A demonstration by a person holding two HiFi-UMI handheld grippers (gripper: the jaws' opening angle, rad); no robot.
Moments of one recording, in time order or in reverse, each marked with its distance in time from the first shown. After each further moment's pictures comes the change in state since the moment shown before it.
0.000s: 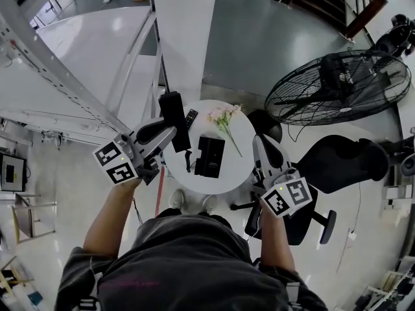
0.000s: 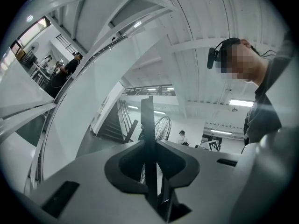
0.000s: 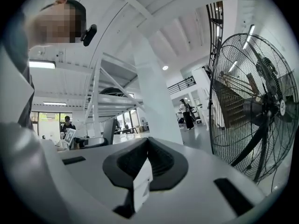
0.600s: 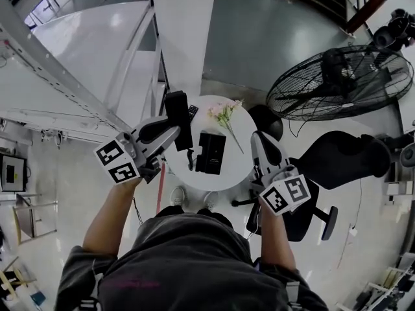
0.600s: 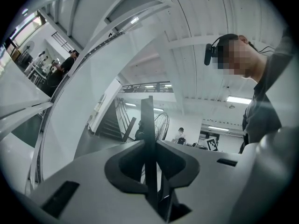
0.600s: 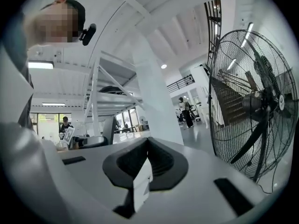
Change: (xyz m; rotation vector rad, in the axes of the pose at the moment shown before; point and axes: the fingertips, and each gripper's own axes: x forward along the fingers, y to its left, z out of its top) left arm 0.003 -0.001 -0.008 0.012 0.036 -0.028; right arm 0.007 0.003 -0.015 0.017 0.019 -0.010
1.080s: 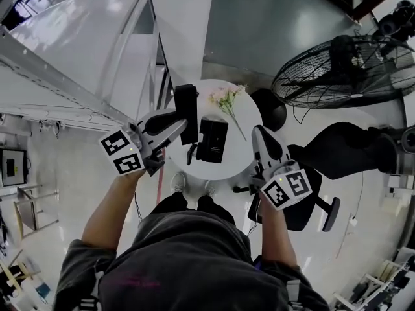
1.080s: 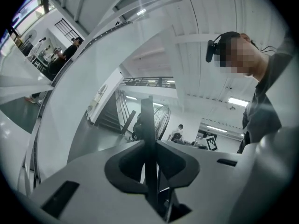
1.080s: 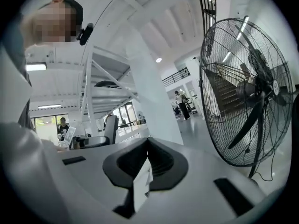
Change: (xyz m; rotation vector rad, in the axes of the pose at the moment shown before) left arm 0.013 0.014 -0.040 -0.066 0.072 -0.017; right arm 0.003 -0.012 -0.040 0.063 0.070 -0.031
